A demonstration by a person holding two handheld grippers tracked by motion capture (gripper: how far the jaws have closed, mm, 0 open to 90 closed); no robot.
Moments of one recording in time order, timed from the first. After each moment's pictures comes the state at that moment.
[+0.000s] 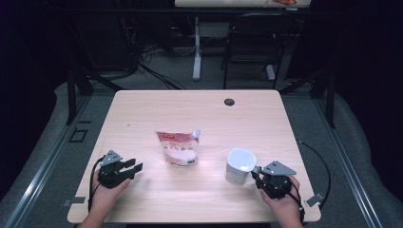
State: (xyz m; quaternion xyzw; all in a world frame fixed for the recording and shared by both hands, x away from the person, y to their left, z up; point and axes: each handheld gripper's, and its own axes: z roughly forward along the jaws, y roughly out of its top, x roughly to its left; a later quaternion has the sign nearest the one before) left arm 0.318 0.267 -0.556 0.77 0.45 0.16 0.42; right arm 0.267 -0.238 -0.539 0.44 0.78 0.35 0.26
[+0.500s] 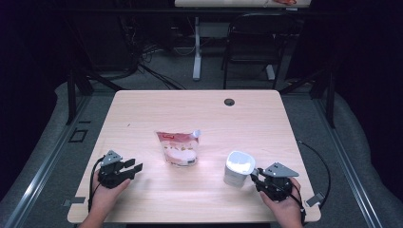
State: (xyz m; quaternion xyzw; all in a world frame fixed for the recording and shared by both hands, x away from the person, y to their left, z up) left arm 0.317 0.267 -0.556 0.77 0.46 0.16 0.41; right arm 0.264 -0.243 -0.540 0.44 0.78 0.37 0.25
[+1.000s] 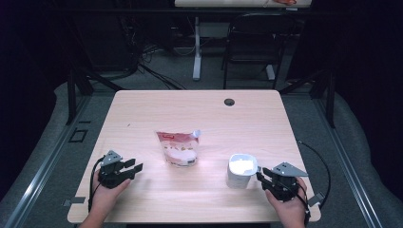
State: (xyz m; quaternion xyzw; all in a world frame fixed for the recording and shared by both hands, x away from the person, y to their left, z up) left arm 0.317 0.267 -0.556 0.77 0.46 0.16 0.41; right arm 0.261 -0.257 -0.536 0.48 0.75 0.39 0.24
